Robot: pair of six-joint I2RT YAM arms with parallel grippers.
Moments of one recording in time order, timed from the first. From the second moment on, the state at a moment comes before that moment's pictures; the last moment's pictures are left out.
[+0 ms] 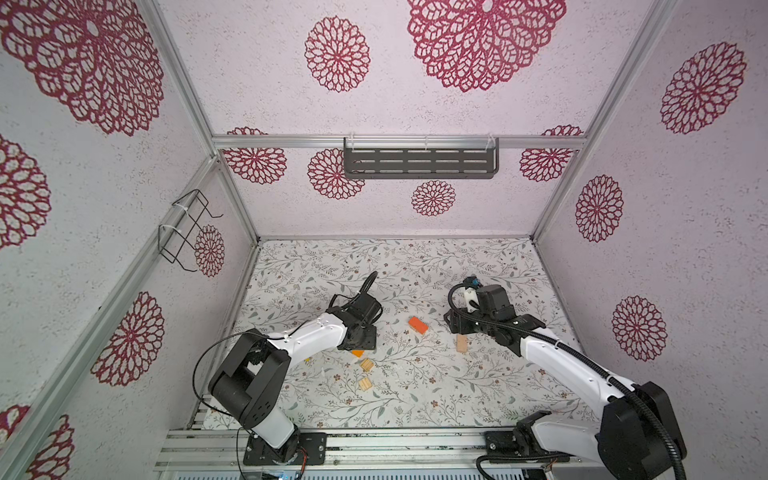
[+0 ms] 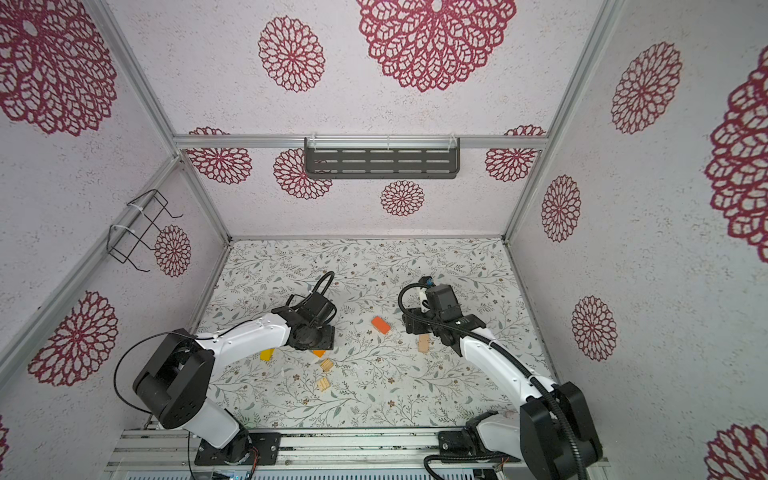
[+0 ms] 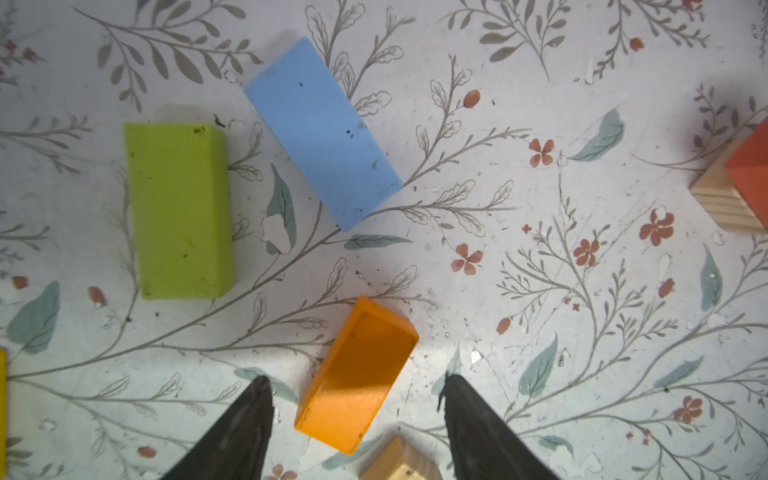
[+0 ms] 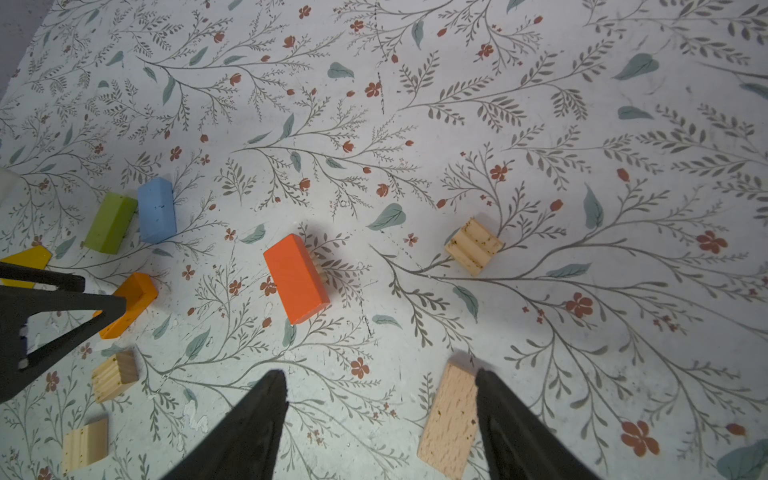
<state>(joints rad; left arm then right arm) -0.64 1.62 0.94 -0.58 -0.14 -0.59 0.44 1.23 0.78 -0.36 -0.08 0.27</state>
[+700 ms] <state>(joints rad) -0.64 1.67 0.90 -0.51 -0.12 -0.55 0.44 1.23 0.78 -0.36 -0.08 0.27</state>
